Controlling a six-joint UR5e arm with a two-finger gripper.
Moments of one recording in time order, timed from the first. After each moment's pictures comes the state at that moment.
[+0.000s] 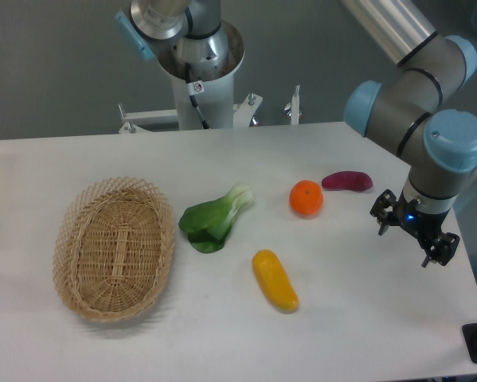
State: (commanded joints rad) arm 2.72 -2.14 -1.34 -1.10 1.53 1.56
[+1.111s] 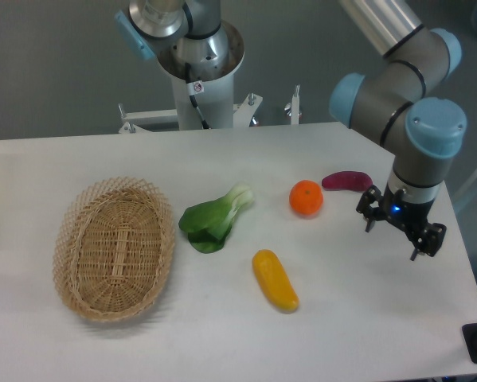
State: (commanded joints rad) arm 2.73 -2.02 -1.55 -1.01 1.46 1.54
